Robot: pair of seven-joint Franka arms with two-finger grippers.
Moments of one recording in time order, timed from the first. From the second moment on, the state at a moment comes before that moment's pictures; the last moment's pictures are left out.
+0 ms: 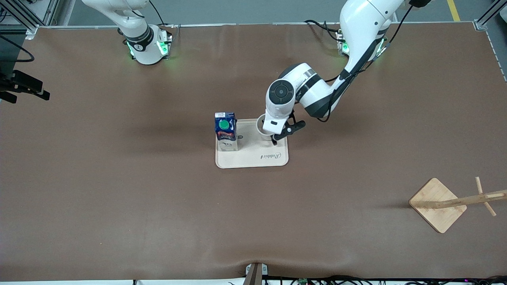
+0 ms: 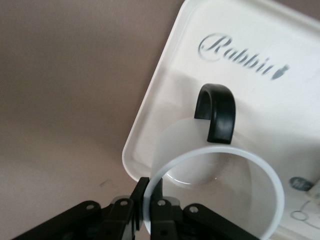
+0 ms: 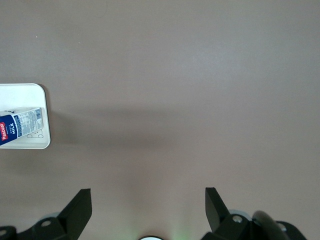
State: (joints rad) left arm -0.36 0.55 -0.45 -1.80 0.14 2.16 -1.32; right arm -0.07 -0.02 -0.07 -1.56 0.08 1.46 -0.17
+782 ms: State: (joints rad) left arm -0.10 0.34 -0.45 -1.61 0.33 1.85 -0.94; right arm -0.07 0.02 -0.07 -1.54 0.08 1.42 -0.17
